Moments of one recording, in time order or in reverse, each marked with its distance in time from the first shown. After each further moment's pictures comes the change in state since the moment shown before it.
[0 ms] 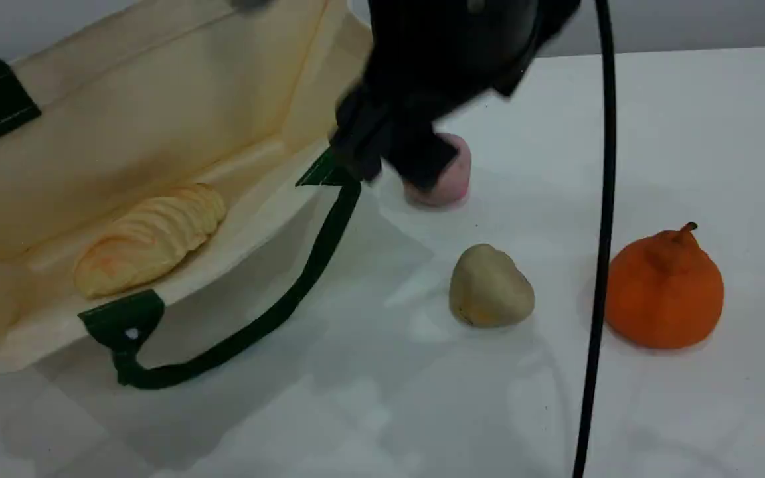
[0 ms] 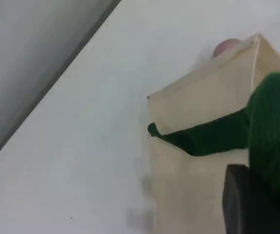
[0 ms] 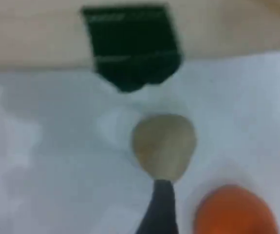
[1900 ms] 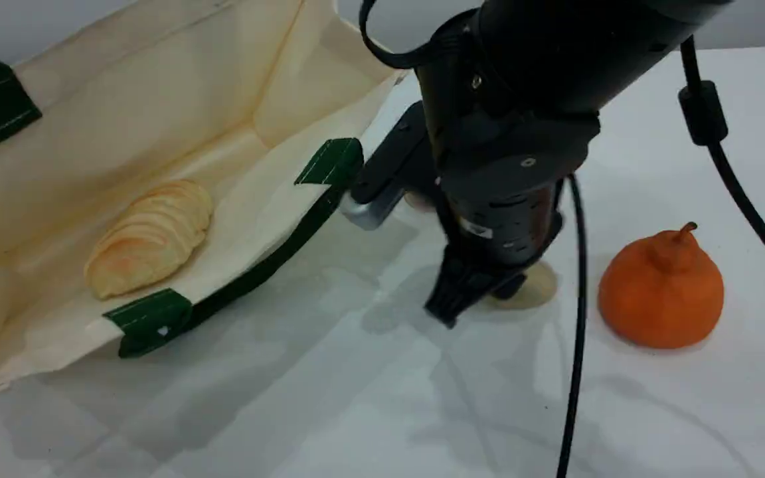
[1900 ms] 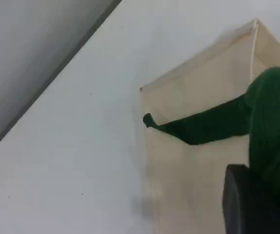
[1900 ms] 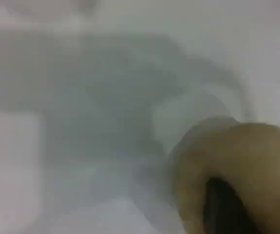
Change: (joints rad) left arm 0.000 0.000 0.000 0.074 0.000 -0.058; right arm -0.139 0.348 0.107 -0.373 -0.284 0.328
